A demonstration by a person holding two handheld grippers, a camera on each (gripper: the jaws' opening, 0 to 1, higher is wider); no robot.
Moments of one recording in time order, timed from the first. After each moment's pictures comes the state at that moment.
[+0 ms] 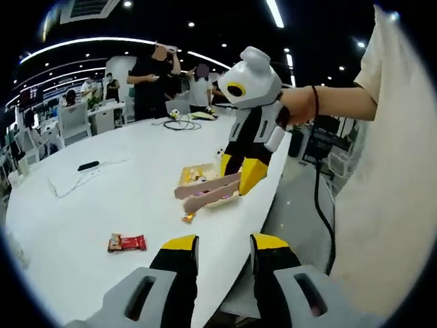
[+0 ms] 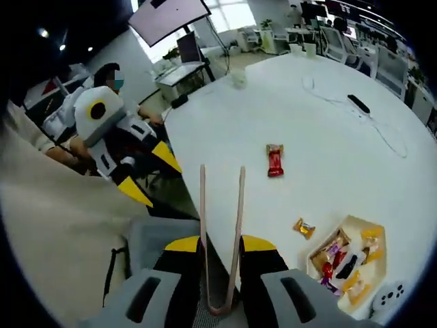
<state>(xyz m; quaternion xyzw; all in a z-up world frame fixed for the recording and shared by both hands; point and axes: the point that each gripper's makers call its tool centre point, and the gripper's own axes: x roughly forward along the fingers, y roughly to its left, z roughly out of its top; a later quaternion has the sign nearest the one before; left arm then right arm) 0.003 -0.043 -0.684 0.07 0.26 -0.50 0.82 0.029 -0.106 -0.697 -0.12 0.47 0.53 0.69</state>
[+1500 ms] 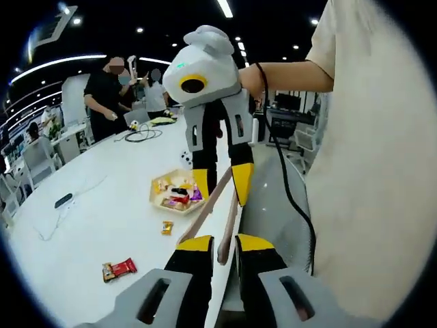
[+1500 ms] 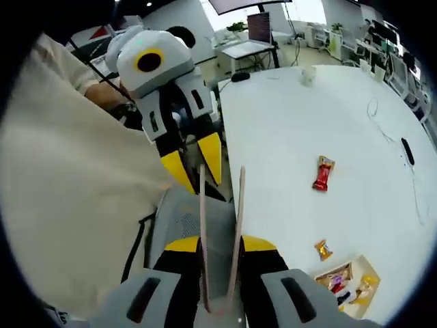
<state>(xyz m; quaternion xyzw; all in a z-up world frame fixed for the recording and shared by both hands) -0.025 -0.060 -0.671 0.14 0.22 -0.61 0.75 -0.018 -0.091 -0.684 -0.22 0.44 0.65 0.57</state>
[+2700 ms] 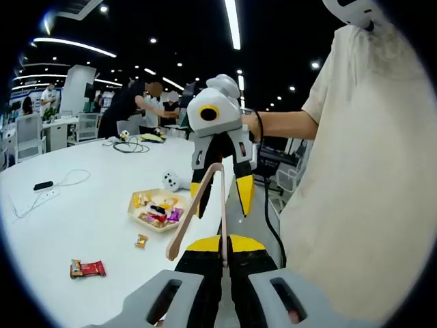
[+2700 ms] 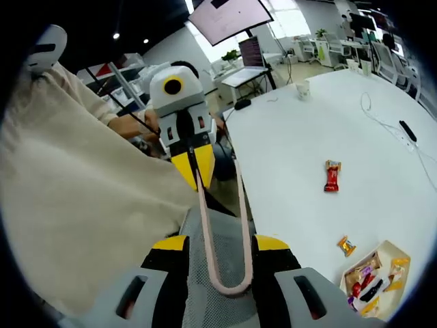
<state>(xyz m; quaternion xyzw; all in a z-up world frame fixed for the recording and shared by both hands) -0.036 -0.056 -0.642 -0.02 0.20 -0.65 0.74 -0.032 -0.095 -0.659 -0.07 0.41 0.66 0.62</state>
